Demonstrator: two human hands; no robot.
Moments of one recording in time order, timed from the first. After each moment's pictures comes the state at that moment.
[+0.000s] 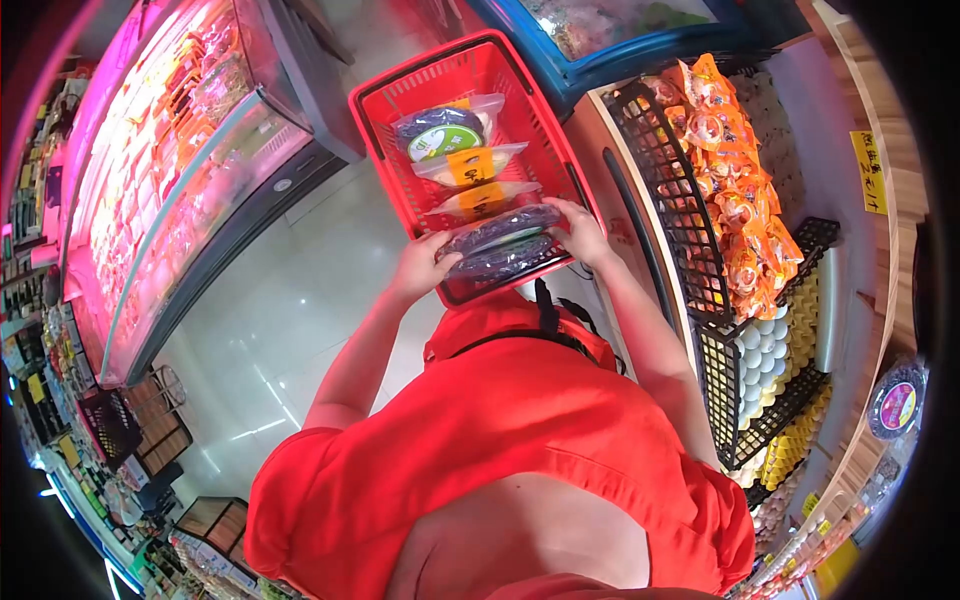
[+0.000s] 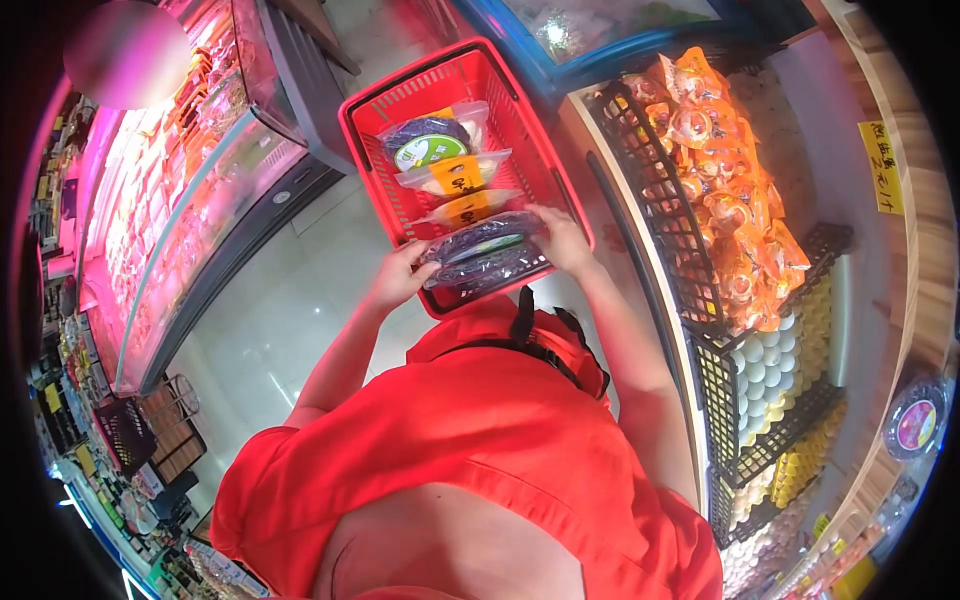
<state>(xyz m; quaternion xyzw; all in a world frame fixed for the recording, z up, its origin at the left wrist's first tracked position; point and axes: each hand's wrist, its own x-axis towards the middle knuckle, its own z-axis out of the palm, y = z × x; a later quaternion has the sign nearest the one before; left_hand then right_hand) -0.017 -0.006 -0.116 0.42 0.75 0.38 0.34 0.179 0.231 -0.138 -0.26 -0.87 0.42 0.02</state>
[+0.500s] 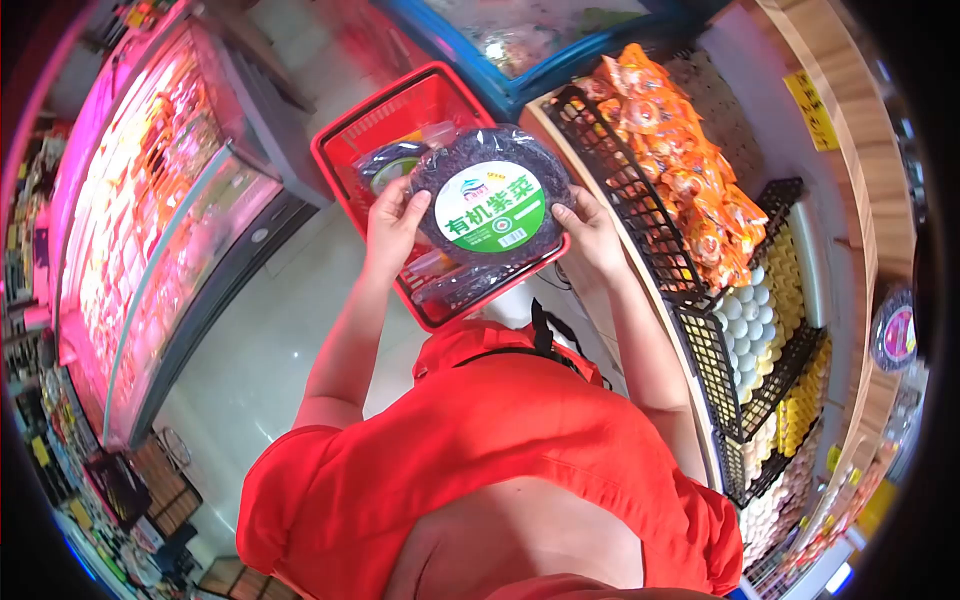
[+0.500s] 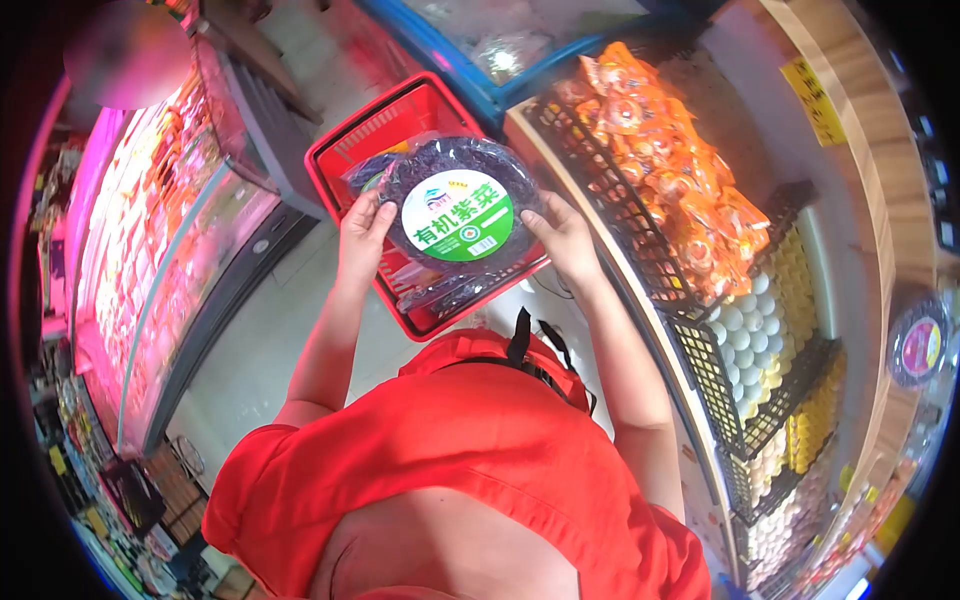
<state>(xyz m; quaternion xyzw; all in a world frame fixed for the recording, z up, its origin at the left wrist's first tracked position) -0.030 0.083 -0.042 0.29 0.58 0.68 0.35 0.198 0.232 -0.027 -0.36 -0.58 0.70 0.22</state>
